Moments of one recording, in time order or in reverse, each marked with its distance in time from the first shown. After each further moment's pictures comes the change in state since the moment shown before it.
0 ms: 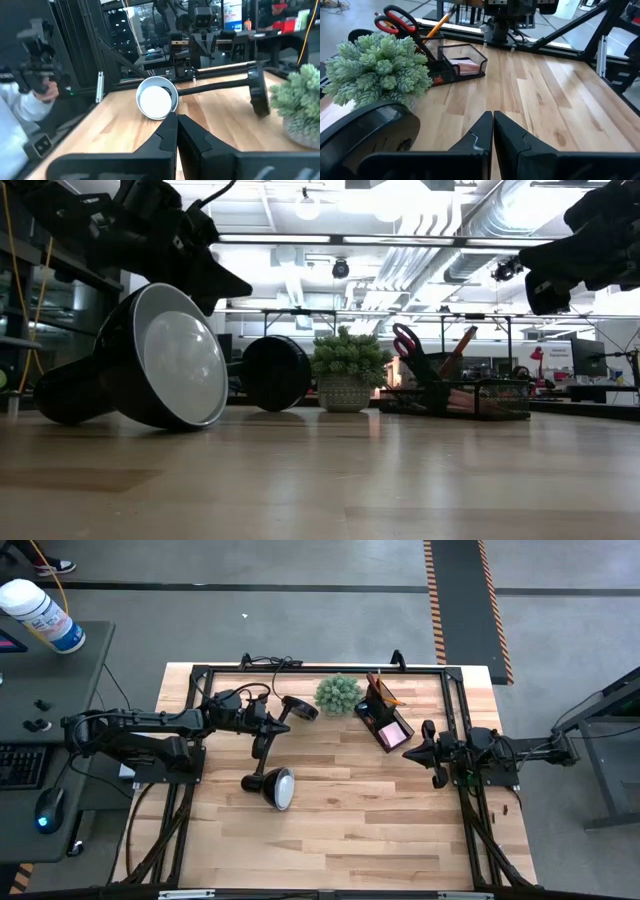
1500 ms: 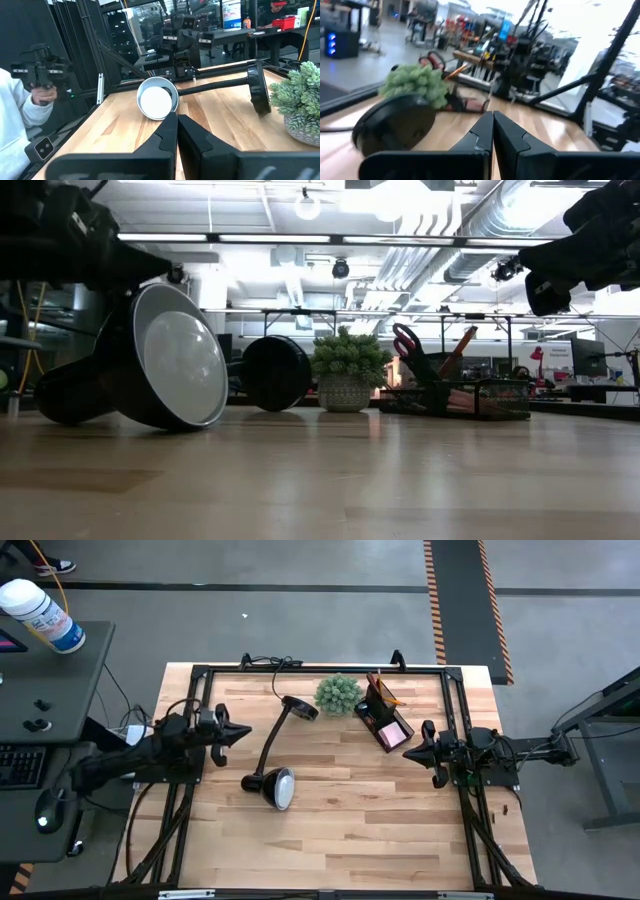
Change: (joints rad) left arm -0.057 -1.075 -0.368 -0.361 -0.203 -0.252; right arm 0.000 0.000 0.000 0.006 0.001 0.022
